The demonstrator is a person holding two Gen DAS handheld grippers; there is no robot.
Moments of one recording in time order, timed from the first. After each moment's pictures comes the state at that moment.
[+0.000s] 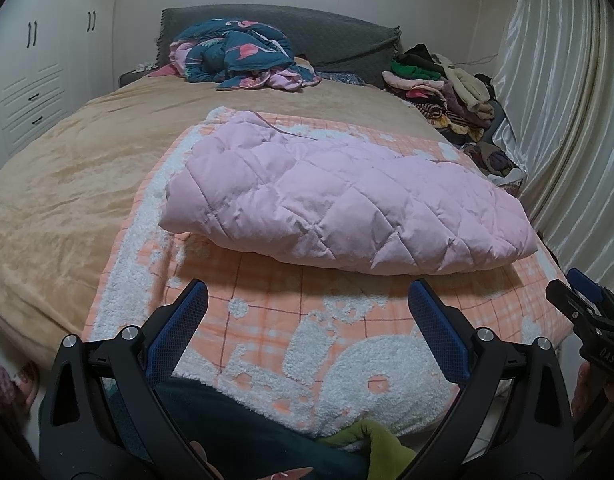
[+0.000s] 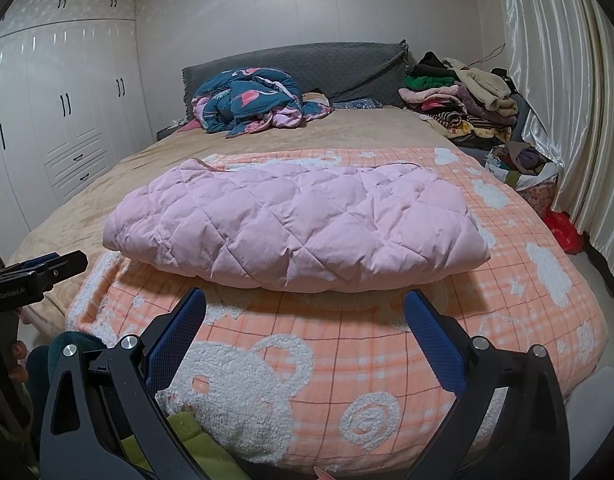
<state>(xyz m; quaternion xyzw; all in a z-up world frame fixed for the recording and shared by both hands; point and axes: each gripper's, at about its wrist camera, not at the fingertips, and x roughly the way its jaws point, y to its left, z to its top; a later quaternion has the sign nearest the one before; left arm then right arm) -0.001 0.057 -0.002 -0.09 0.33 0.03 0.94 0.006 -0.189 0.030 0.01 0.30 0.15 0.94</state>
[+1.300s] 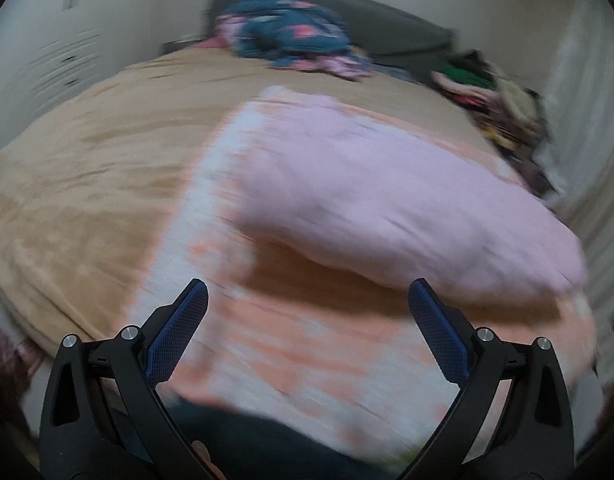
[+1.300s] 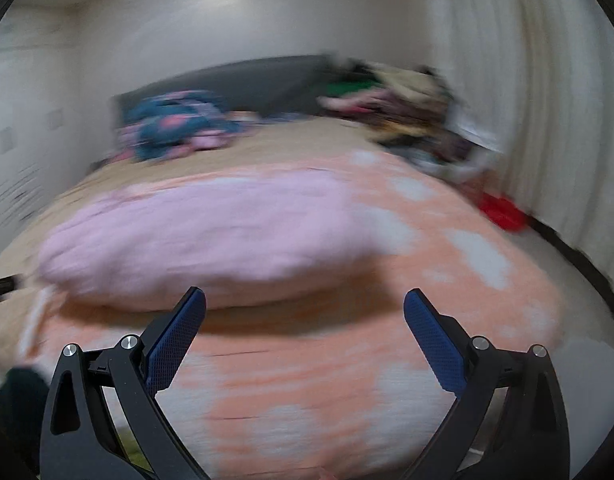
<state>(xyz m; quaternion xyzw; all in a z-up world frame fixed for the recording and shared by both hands) 0.042 0.166 -0.027 -0.14 0.36 0.13 0.92 0.030 -0.328 0.001 0.07 0.29 -0.06 0.95</state>
